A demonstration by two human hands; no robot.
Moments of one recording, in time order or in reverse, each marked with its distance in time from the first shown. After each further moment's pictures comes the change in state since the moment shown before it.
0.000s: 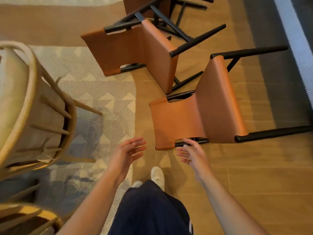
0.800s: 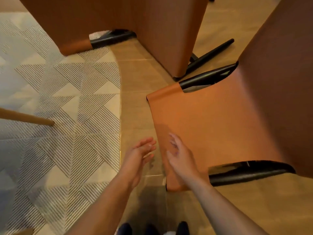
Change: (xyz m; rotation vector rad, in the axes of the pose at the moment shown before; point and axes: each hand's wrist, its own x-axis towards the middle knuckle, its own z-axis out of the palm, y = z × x) left_hand 0.467 -0.211 -0.072 0.052 0.023 -0.075; right_hand 0.470 0.262 0.086 -0.543 -0.005 -0.263
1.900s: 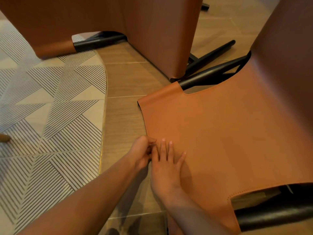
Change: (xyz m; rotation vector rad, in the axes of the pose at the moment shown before) left_hand 0.204 -0.053 0.015 0.086 -0.022 -0.097; right_hand 0.112 0.089 0.087 -1.066 0.024 -0.137
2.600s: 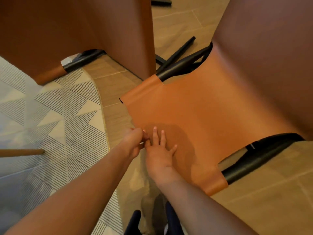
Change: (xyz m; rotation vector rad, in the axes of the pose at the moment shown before) left_hand -0.185 0.082 0.060 0.262 0.078 0.012; right_hand -0.111 -0.001 -0.177 0.274 -0.257 0.118
